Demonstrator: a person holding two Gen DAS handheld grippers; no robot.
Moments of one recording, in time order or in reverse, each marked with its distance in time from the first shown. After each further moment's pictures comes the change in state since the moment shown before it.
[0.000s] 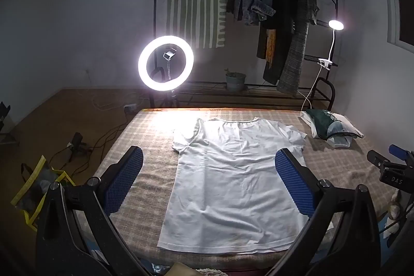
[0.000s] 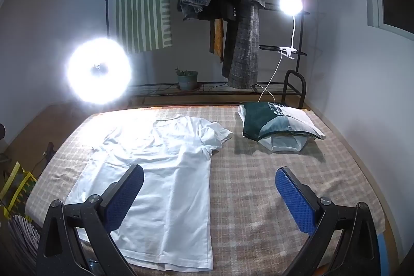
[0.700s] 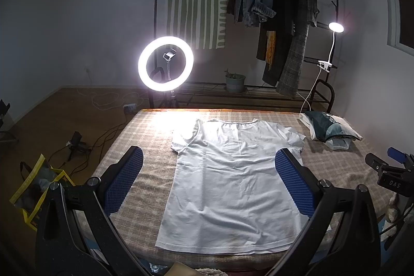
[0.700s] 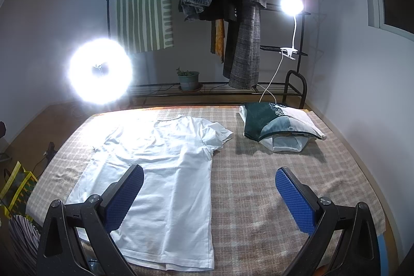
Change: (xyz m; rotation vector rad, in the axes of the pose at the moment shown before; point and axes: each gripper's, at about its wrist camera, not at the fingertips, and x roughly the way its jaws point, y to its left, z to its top) left arm -0.001 0.002 -0.001 0.000 -0.006 -0.005; right arm -0.002 0.005 0.001 -0.018 -0.002 0.002
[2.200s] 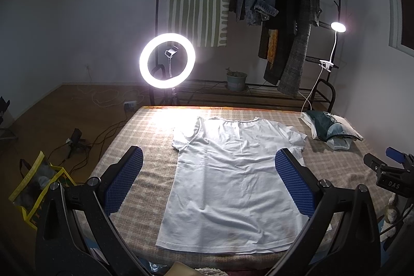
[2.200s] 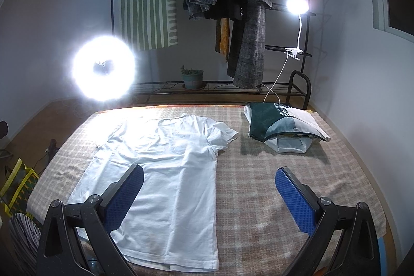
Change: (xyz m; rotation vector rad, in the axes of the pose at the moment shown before) left arm 0.000 0.001 -0.001 -0.009 0.006 0.000; right arm 0.003 0.009 0.000 -0.005 0.007 0.004
